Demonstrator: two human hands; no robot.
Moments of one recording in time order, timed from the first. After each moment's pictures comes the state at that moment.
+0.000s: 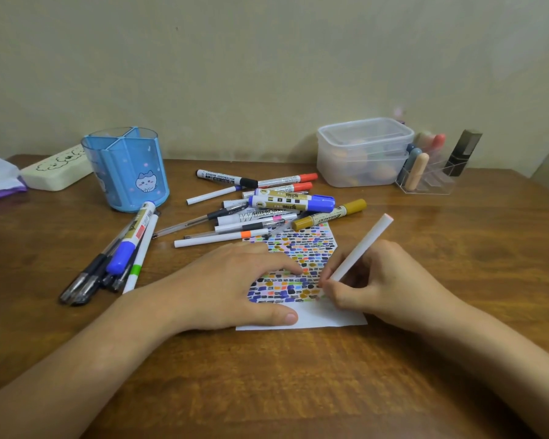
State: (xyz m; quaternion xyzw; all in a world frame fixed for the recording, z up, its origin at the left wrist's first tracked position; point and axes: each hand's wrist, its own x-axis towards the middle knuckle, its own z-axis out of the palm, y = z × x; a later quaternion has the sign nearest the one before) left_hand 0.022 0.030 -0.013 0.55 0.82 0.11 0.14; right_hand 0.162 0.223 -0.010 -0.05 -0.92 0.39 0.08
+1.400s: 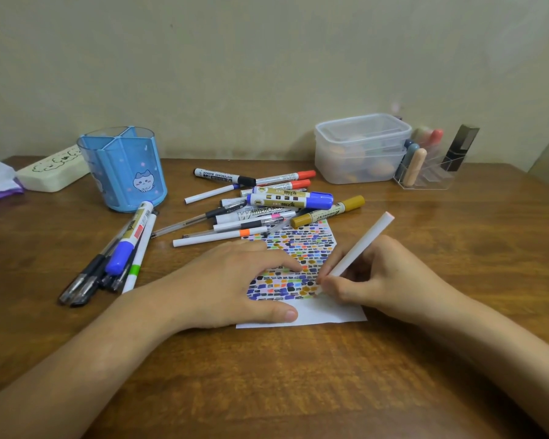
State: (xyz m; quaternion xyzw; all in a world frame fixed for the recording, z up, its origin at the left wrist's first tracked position) left_hand 0.022 0.029 -0.014 0.54 0.82 0.11 0.14; right_hand 0.162 0.223 -0.008 -0.05 -0.91 0.42 0.06
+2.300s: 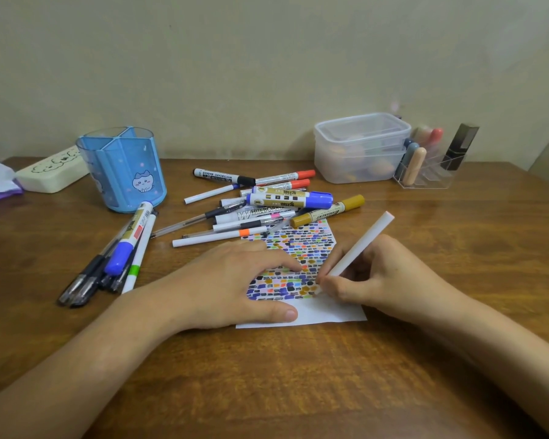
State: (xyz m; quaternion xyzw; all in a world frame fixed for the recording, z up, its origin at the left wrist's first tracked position) left_hand 0.025 0.030 -0.011 0.54 0.82 0.11 0.14; right_hand 0.162 0.223 -0.010 -0.05 -0.90 0.43 0.07
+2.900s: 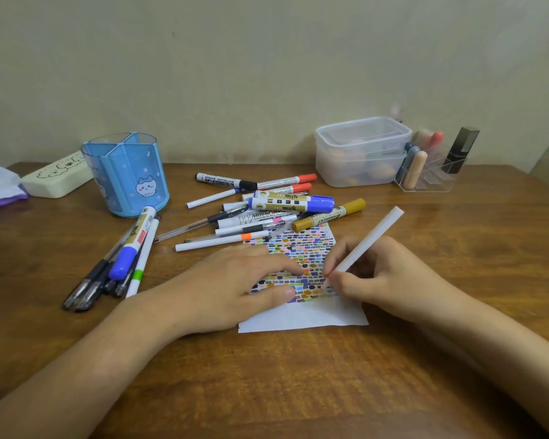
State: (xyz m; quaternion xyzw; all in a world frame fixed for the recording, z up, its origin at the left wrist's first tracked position) left_hand 0.023 0.029 -0.015 0.55 0.81 0.14 0.12; right_hand 0.161 0.225 -0.009 -0.08 -0.88 0.47 0.07
